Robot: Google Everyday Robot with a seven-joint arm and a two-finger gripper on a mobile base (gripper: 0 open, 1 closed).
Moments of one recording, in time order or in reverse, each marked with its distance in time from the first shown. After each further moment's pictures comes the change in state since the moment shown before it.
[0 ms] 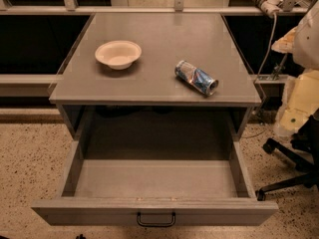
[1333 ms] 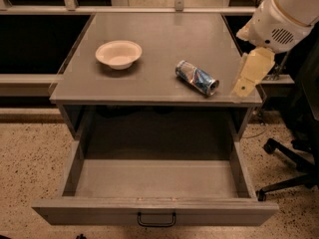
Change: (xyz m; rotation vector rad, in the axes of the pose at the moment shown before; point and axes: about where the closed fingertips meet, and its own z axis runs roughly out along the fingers) arm -0.055 -0.068 0.045 -0.016 -0.155 0.035
